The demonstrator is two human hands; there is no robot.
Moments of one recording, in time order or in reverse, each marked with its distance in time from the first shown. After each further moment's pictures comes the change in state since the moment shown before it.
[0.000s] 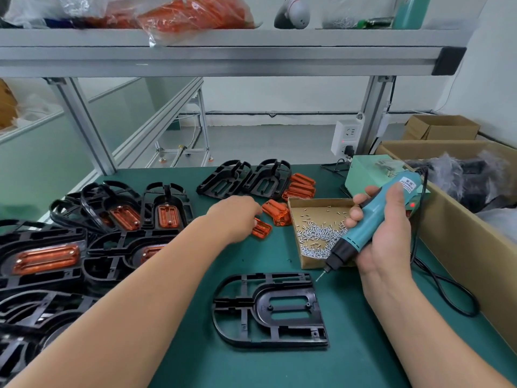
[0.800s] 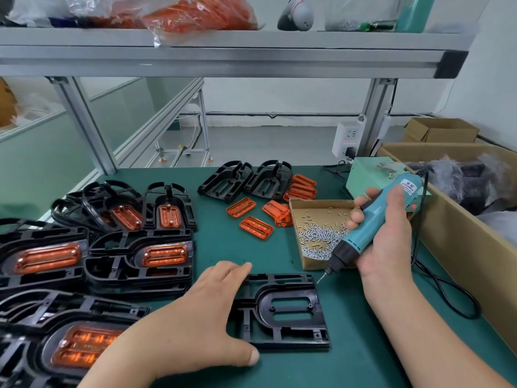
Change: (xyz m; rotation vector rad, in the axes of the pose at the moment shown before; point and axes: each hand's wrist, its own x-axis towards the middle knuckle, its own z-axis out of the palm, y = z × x) left_hand -0.176 0.011 0.027 -0.481 -0.168 0.084; right_hand -0.003 0.000 0.003 0.008 -0.017 0.006
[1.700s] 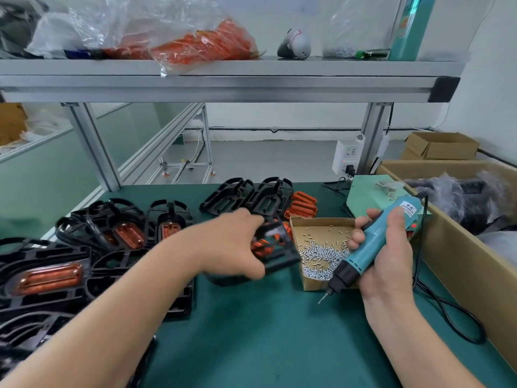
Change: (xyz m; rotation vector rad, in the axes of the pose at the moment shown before) left_hand 0.082 0.035 -0.092 0.260 0.069 0.038; right_hand 0.003 -0.001 -0.001 0.009 0.019 0.003
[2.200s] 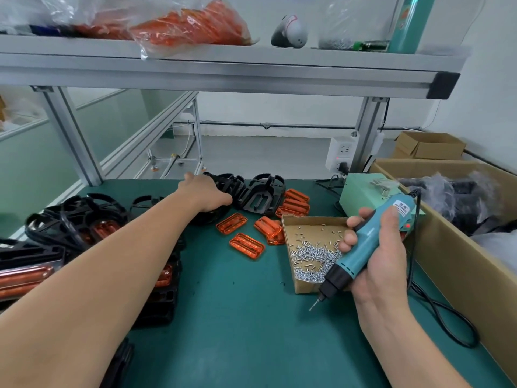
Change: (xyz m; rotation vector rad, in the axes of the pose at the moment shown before) left_hand 0.145 -0.112 -0.002 -0.084 0.230 -0.564; right_hand 0.003 0.005 -0.002 -0.008 -0.029 -0.005
